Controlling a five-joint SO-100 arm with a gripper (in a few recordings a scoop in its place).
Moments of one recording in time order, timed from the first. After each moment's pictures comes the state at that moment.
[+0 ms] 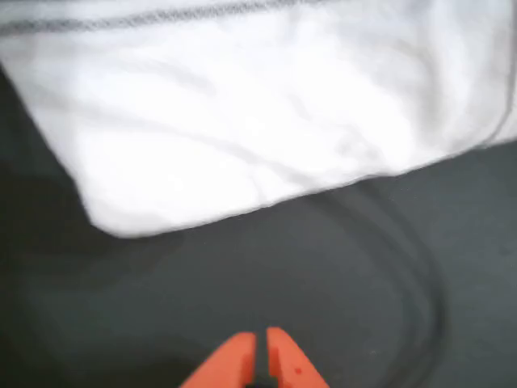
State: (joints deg) arm -2.4 147.4 143.8 74.8 -72.6
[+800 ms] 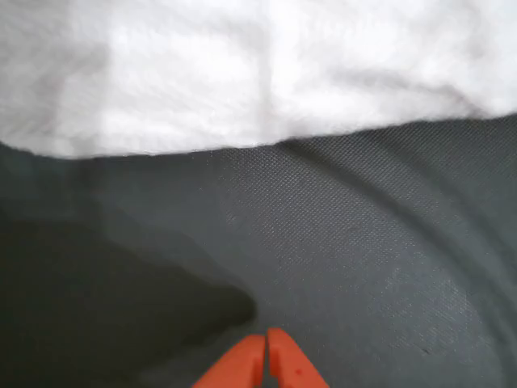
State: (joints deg) arm 1.7 181.5 175.1 75.9 -83.7
